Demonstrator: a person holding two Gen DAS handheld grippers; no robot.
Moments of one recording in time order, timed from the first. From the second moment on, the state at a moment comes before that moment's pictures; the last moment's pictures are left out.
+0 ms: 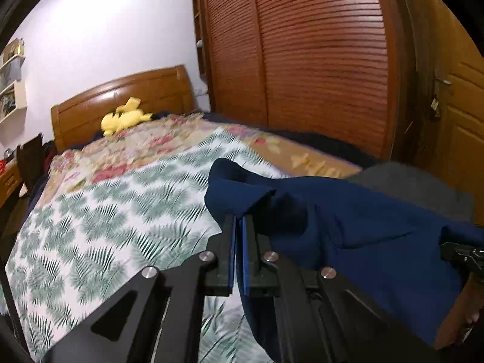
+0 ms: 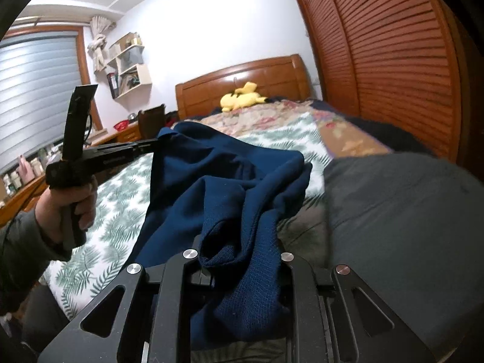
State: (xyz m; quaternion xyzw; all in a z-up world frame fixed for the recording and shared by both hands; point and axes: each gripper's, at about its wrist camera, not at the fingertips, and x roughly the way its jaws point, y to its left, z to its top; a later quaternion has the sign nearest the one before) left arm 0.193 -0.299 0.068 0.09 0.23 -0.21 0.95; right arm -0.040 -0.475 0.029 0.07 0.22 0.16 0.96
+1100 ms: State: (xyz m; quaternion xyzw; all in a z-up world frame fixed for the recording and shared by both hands) left arm 0.171 -0.479 0.088 0.12 0.24 -0.35 0.90; right arm -0.118 -0.647 0.074 0.03 0.19 -0.15 0.97
